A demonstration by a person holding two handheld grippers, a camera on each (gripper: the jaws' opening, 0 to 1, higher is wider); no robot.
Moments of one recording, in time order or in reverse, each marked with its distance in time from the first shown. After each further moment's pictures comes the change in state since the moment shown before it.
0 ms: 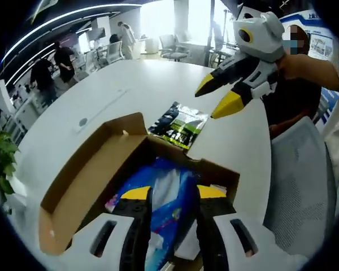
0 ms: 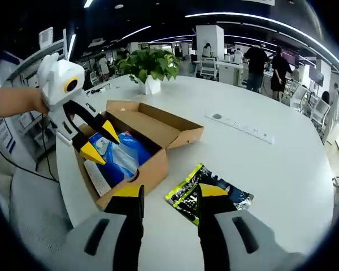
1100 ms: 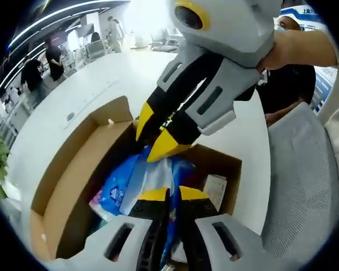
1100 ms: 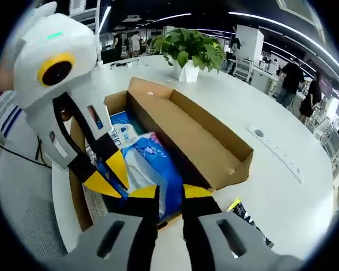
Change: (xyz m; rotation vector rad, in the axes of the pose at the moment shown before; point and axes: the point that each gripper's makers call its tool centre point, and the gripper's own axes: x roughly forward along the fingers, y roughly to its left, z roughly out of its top) left arm 0.021 -0.009 -0.017 0.039 0.052 -0.060; right arm 0.100 0.052 0.013 -0.248 0.126 0.117
